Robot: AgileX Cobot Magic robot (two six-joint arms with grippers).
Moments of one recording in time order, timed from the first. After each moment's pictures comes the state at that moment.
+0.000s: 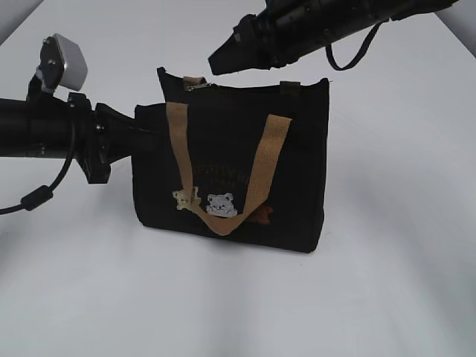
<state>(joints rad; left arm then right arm) -0.12 1.76 -0.82 -1.74 0.84 2.52 0.32 1.91 -1.48 1.13 0.77 -1.07</state>
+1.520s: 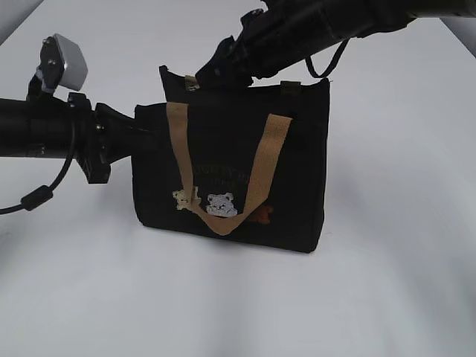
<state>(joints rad) -0.12 1.76 -0.82 -1.74 0.84 2.52 0.38 1.98 -1.52 1.04 0.63 -1.17</state>
